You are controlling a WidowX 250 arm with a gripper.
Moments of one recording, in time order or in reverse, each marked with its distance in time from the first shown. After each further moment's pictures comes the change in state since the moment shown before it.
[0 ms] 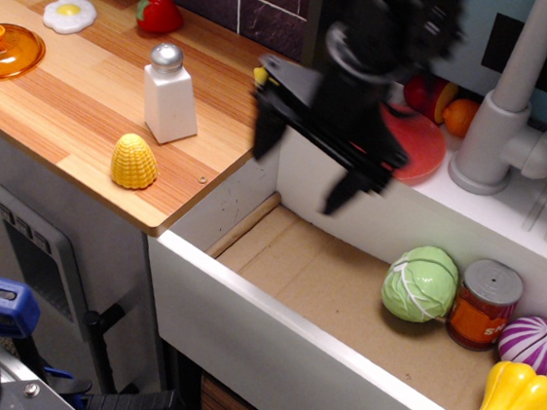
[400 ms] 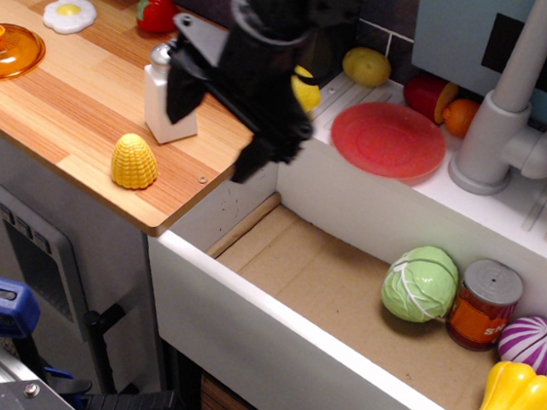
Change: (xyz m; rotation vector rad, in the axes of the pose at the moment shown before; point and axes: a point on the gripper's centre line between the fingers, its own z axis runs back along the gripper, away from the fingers) arm -0.022 0.054 -0.013 0.061 -0.009 -0.003
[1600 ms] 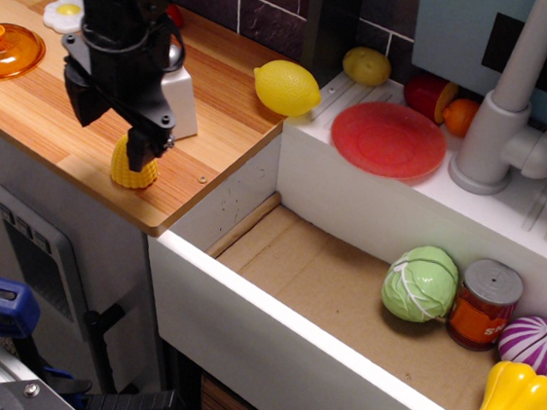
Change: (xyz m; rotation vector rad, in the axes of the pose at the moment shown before) arm 0.005 0.062 -0.068 -0.098 -0.117 -0.021
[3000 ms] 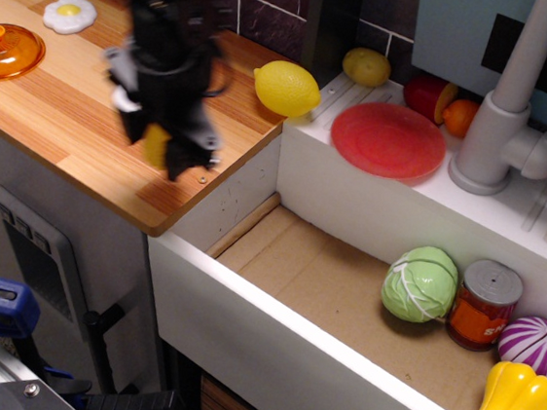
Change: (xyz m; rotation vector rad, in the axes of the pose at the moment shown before) arm 0.015 -0.051 0.025 0.016 -0.012 -0.076
